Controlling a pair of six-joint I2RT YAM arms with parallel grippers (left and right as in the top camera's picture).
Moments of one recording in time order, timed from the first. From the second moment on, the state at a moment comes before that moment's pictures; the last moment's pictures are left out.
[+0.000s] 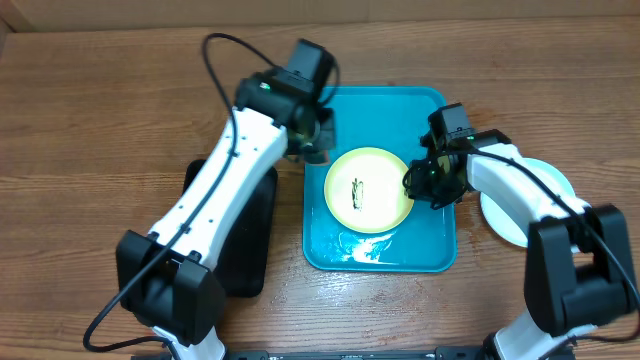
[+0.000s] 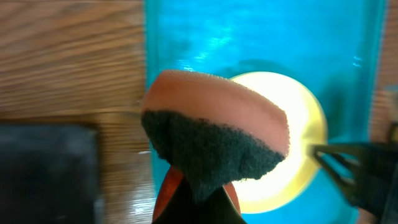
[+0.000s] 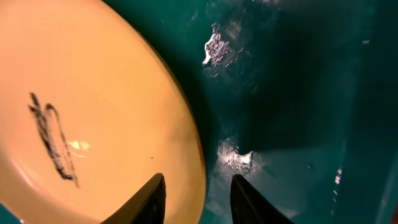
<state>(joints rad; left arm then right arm) -0.48 1.85 1.74 -1.11 0.03 -0.48 0.23 1.81 1.12 -0.75 -0.24 0.35</state>
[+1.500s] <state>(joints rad) -0.60 2.25 1.75 -1.02 0.11 -0.63 0.23 1.84 1.09 -0.68 -0.23 0.44</state>
